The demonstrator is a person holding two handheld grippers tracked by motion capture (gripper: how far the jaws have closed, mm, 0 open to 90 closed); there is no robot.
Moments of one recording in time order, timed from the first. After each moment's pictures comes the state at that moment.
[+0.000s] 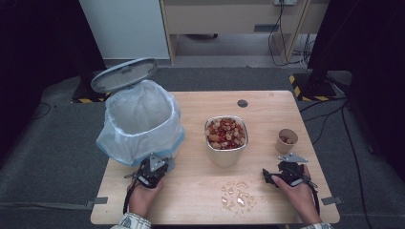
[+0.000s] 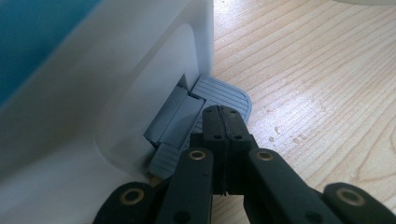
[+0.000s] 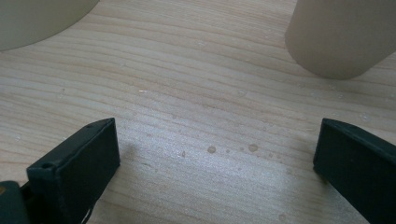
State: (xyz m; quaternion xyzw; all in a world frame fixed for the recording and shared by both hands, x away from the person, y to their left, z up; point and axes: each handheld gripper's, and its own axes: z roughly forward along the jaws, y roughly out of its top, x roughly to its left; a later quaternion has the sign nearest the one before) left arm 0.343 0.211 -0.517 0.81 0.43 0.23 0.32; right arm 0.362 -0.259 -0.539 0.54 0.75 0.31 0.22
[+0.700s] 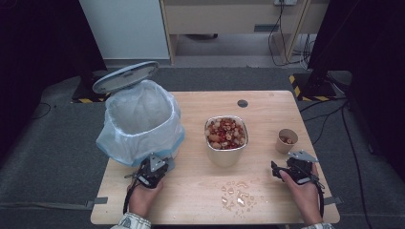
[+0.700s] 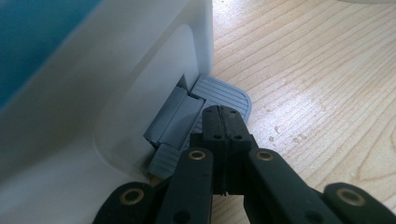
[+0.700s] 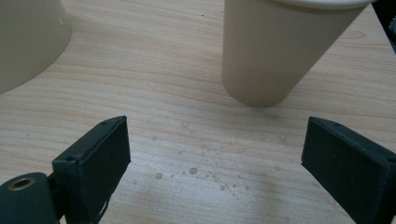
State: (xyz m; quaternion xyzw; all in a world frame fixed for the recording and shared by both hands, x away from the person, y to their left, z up) left arm 0.343 0.210 -0.517 0.81 0.43 0.24 0.32; right arm 0.362 -0.276 -0.521 0.56 0.71 0.33 0.28
